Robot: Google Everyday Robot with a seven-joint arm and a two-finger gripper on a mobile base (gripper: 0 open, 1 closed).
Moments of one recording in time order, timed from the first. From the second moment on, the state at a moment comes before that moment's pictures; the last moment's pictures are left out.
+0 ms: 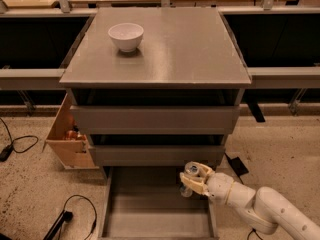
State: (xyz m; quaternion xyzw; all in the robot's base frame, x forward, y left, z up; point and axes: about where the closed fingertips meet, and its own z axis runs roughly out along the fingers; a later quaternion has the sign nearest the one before) arm 0.513 -0.106 0.554 -0.31 0.68 0.35 0.56
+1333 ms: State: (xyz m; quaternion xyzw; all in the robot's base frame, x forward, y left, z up) arm 0.569 -0.050 0.375 -0.41 0.66 0.34 0.53
